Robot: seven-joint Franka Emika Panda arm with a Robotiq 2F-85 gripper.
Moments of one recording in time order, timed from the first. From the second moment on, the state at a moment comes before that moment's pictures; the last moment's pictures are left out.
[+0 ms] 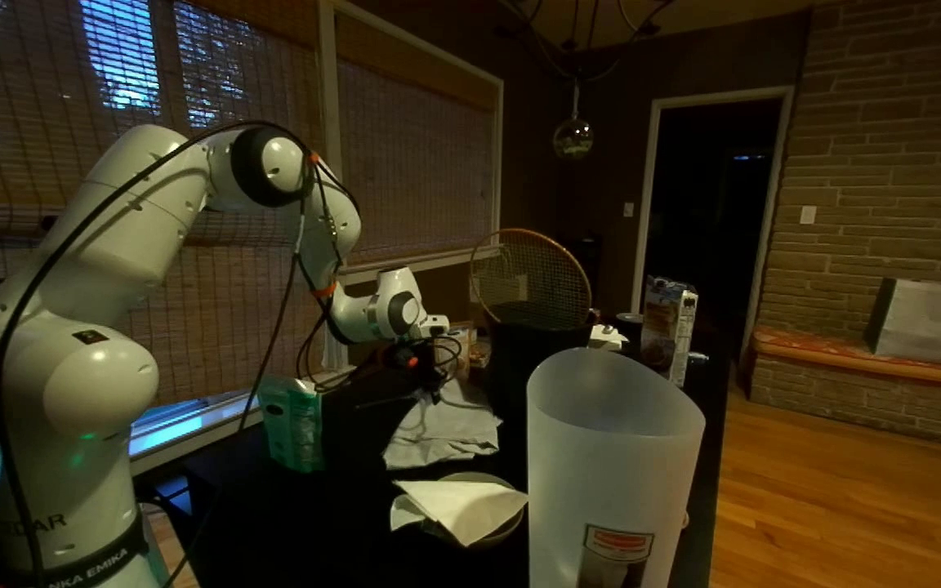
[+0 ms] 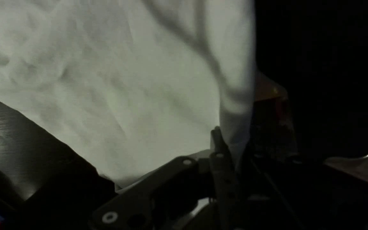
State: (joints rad) arm 0.38 0.60 -0.15 -1.94 -0.28 2.79 0.44
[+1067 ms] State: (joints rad) arm 0.48 0.46 -0.59 -2.11 -0.32 2.94 0.75
